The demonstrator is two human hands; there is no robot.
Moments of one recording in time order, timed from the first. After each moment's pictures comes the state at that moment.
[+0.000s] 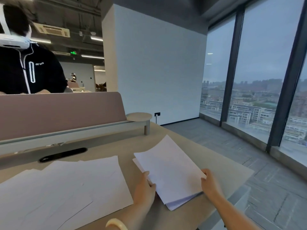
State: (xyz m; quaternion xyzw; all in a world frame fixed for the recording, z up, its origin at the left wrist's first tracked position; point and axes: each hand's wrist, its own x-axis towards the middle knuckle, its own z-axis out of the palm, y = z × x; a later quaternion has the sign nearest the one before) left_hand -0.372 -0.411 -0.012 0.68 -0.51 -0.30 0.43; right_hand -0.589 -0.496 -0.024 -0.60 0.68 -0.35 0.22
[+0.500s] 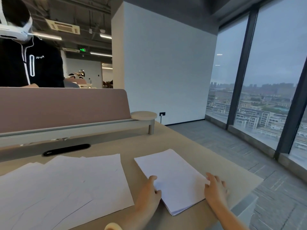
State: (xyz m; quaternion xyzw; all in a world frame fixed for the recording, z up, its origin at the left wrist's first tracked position) left_hand -0.376 -0.412 -0.019 0.69 -0.58 -0.23 0.37; right_hand -0.591 -0.507 -0.038 -0.63 0.72 -0.26 0.10
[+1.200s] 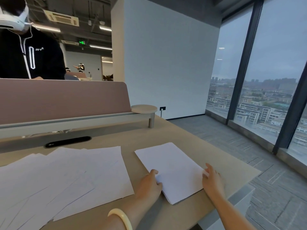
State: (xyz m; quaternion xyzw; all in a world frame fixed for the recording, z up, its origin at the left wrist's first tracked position) left_hand -0.378 -0.421 -0.029 0.72 -0.59 -0.21 0.31; right_hand -0.591 -0.505 -0.044 -0.63 0.69 -0.33 0.14
